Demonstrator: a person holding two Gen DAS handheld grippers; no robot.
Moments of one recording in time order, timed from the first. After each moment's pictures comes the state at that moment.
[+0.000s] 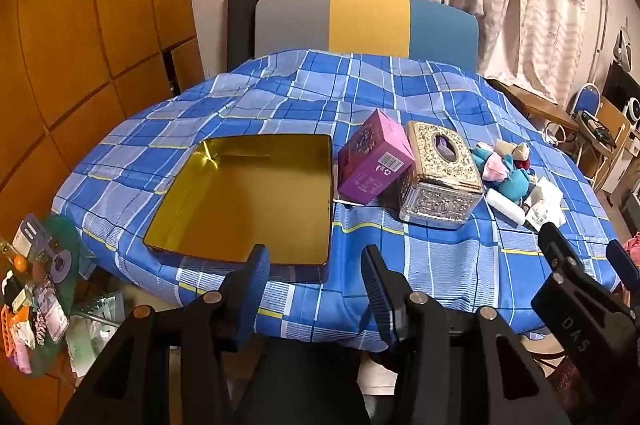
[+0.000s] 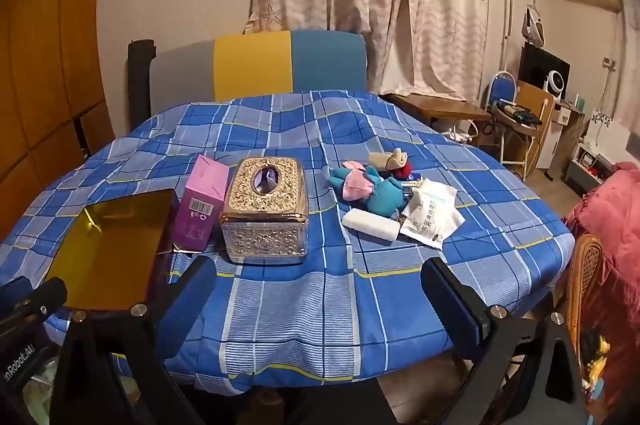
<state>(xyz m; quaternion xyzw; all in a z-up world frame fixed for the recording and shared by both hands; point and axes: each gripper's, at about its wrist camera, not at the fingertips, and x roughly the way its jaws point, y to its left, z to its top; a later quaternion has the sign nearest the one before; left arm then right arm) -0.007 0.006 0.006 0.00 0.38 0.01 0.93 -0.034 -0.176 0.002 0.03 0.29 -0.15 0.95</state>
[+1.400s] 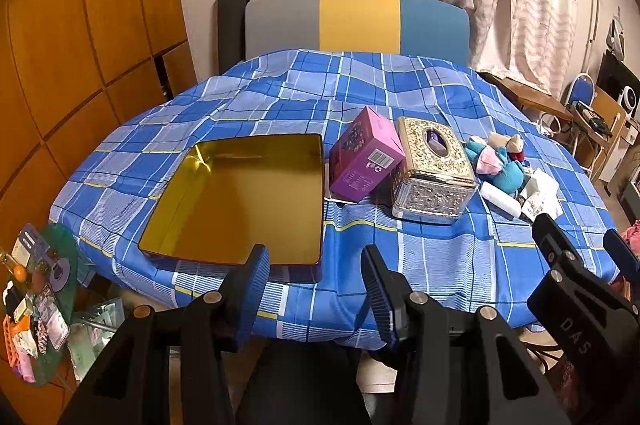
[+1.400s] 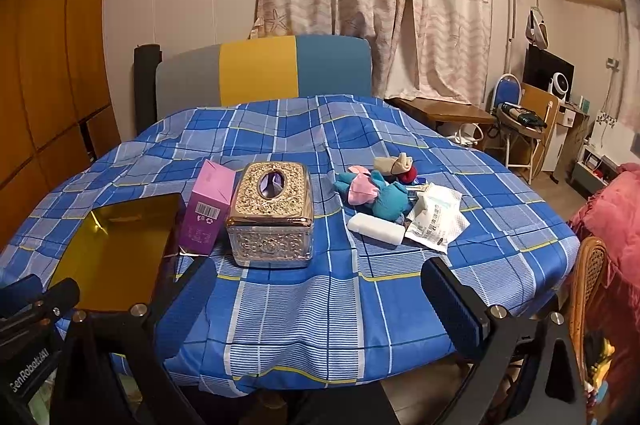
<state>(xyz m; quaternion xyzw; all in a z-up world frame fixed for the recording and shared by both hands) -0.006 -0.003 0.004 0.02 0.38 0.00 0.92 -0.036 -0.177 0.001 0.04 0.28 -0.14 0.95</state>
